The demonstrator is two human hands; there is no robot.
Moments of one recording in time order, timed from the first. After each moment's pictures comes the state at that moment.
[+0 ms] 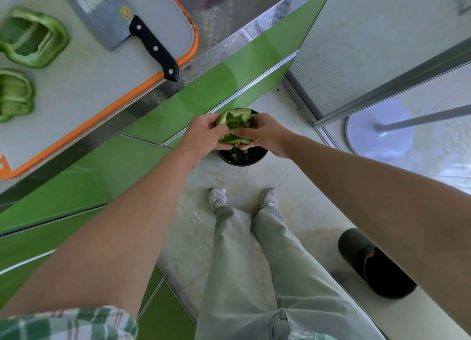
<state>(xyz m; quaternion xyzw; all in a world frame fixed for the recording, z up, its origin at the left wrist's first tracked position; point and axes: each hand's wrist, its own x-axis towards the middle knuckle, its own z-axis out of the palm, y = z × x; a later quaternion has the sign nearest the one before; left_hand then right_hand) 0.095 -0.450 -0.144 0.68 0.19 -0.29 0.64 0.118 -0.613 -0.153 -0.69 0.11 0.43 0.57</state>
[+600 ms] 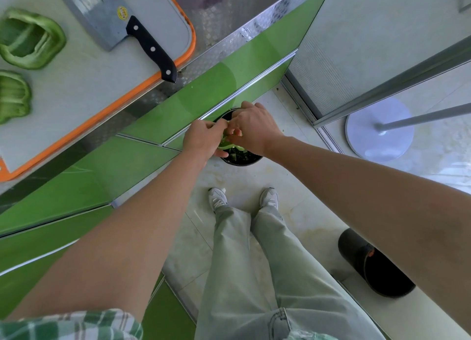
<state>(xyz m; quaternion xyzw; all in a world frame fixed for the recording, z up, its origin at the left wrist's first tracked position) 0.094 -0.463 -0.153 0.74 0.32 -0.25 0.54 0.122 -0.598 -0.151 -0.93 -0.28 0.17 0.15</state>
